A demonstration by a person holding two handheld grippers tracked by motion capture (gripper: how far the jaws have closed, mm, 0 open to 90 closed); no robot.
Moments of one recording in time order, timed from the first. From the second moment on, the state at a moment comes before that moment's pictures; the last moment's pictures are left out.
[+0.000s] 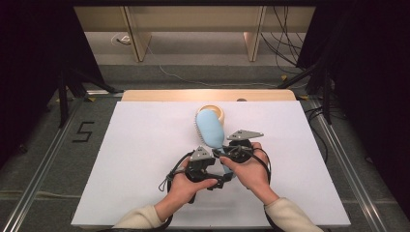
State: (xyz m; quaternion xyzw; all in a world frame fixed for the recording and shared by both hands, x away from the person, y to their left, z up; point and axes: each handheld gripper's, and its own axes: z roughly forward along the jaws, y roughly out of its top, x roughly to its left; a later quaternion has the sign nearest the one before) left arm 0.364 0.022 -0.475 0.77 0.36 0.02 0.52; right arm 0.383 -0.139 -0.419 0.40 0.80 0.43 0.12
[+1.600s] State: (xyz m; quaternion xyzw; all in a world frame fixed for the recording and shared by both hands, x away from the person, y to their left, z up) left arm 0.364 0.017 -0.475 0.73 0.38 -0.03 0.56; right arm 0.380 -0.136 -0.420 0.40 0.80 0.44 0.13
